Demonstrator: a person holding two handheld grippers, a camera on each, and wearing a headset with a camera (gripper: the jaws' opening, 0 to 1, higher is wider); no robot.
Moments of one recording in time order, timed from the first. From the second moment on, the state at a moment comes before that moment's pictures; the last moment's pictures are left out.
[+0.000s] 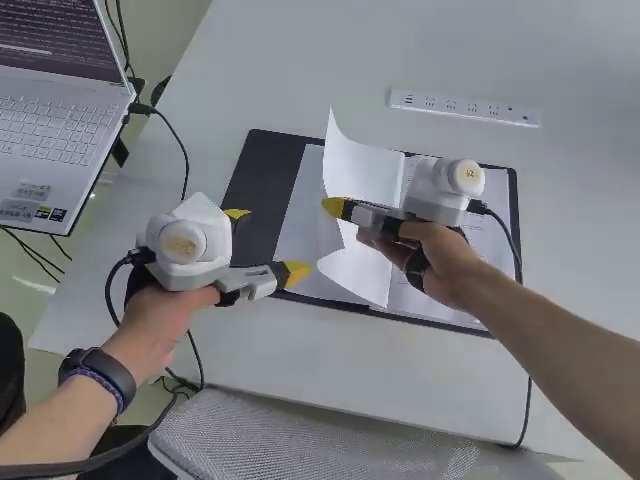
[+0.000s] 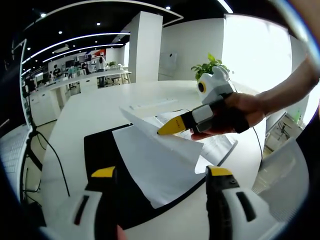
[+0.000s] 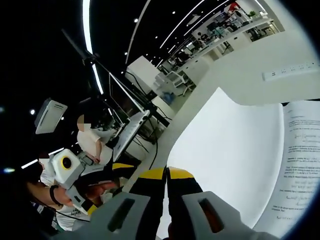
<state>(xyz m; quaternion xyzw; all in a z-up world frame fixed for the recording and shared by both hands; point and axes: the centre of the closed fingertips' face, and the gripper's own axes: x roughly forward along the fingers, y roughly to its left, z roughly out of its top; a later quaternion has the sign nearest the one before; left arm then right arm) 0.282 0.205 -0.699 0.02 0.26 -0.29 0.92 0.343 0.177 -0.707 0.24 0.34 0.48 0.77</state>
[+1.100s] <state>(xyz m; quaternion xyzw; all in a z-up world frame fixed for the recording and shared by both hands) 0.275 0.221 -0.715 0.01 0.29 -0.26 0.92 0.332 0.206 -0.767 0.23 0.42 0.45 0.75</state>
